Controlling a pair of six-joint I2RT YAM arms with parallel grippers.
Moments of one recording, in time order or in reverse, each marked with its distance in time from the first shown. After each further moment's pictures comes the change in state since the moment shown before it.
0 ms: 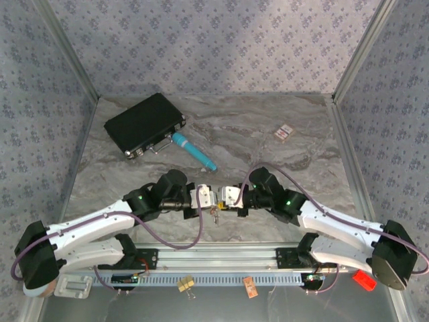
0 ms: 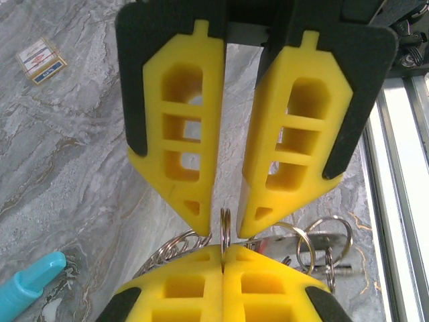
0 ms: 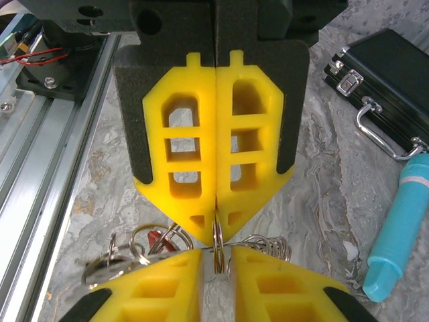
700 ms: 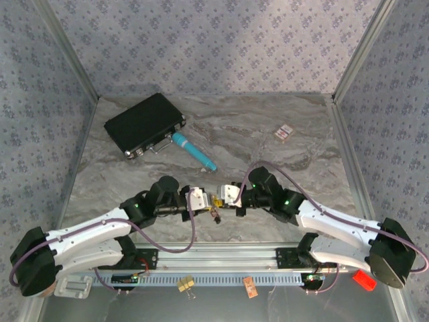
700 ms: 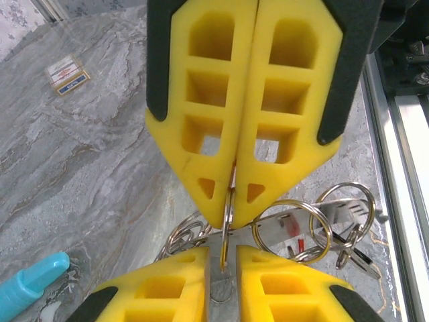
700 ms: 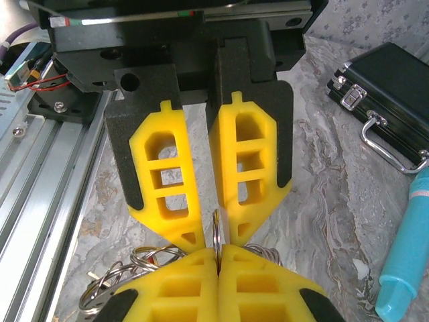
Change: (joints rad) left arm 0.027 -0.075 -0.168 0.222 0.019 -0.049; right arm 0.001 0.018 -0.004 0.066 -0.038 0.049
